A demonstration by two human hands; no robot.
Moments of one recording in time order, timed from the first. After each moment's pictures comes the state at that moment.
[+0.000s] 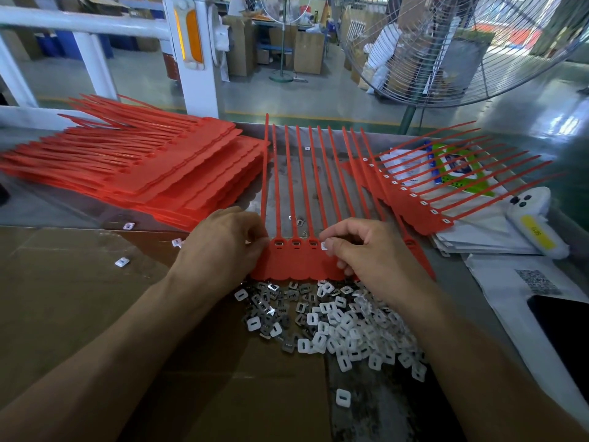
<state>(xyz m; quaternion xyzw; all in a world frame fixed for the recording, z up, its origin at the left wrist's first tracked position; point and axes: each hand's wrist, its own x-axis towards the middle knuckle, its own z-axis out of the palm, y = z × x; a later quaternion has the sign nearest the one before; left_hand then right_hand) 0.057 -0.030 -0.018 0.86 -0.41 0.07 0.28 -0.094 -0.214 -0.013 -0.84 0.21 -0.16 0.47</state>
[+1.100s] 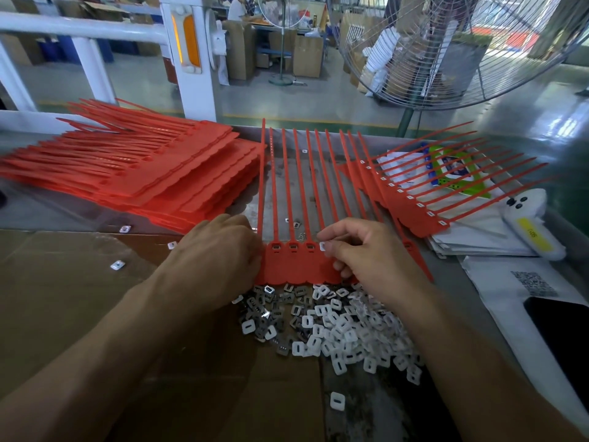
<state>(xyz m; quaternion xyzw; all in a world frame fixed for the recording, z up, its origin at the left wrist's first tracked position) 0.050 -0.020 -0.002 0.86 -0.49 0.05 0.13 -0.096 -0.215 -0.007 -0.82 0.22 -0.16 0.50</state>
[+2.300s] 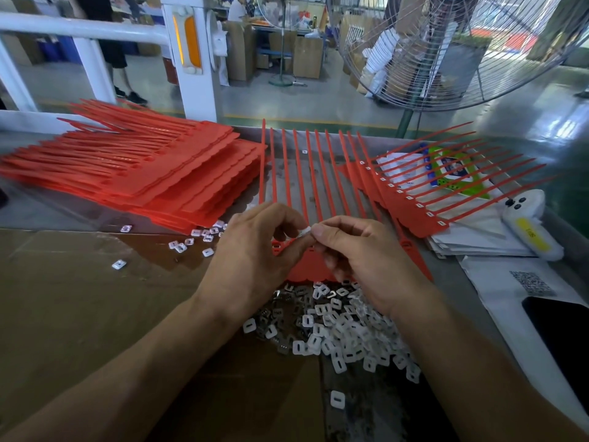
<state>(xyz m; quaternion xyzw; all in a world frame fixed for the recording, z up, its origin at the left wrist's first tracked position) 0.011 -0.048 -0.008 0.75 -0.48 0.13 0.44 -0.092 -0.205 -0.004 -0.72 0.17 -0.15 0.66</state>
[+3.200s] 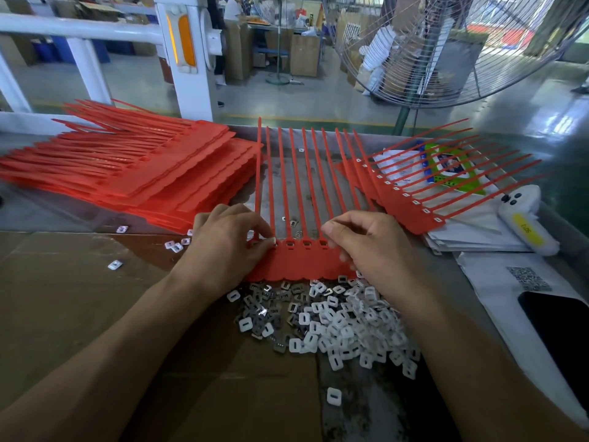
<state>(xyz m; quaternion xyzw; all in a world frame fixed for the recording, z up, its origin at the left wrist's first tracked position) 0.056 -0.038 -0.017 0.85 -0.44 0.07 0.27 -0.099 -0.219 -0.005 -0.82 0.23 -0.21 0.48</state>
